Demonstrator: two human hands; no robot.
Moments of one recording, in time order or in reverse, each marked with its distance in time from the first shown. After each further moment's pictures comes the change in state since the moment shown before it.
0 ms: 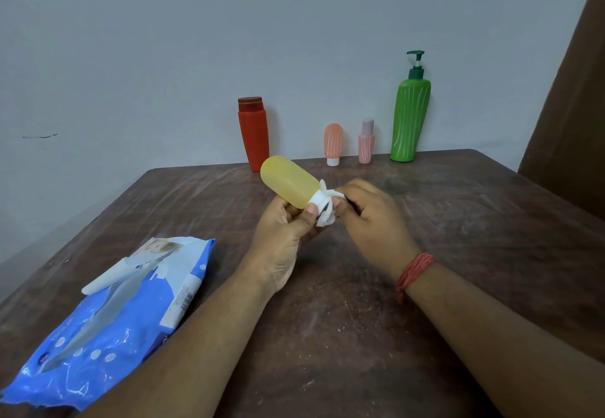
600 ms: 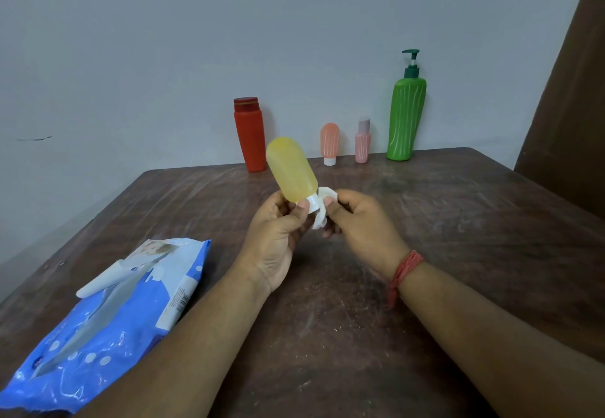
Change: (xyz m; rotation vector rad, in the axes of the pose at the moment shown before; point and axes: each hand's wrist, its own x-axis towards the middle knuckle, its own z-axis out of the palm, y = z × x) left_hand -0.003 0.009 0.001 -0.123 0.030 -0.041; right_hand -0.002 -0.004 0.012 0.456 -0.112 0.353
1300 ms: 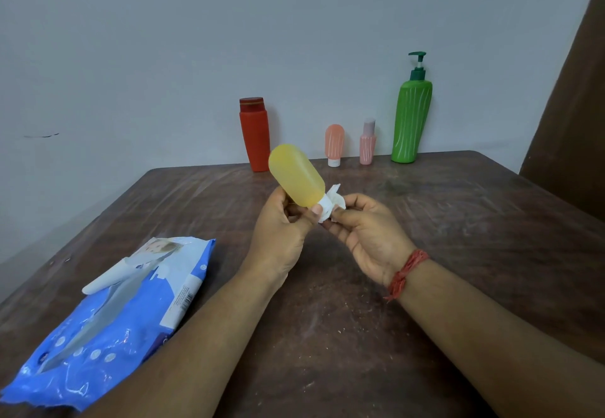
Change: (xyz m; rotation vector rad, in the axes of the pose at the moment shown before) left_hand 0.005 -0.002 -0.001 0.486 0.083 0.192; right_hand -0.002 -0.007 0.006 0.789 0.077 0.349
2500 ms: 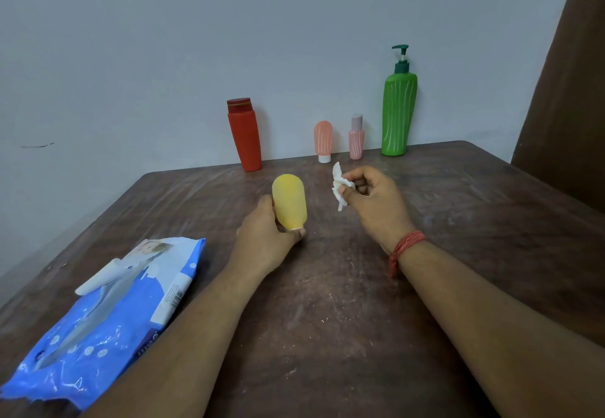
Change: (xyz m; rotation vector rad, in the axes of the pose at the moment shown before) left_hand 0.006 -0.012 -0.014 0.801 -0.032 -0.038; right_hand 0.039 -0.010 -0.052 -0.713 0.109 -0.477
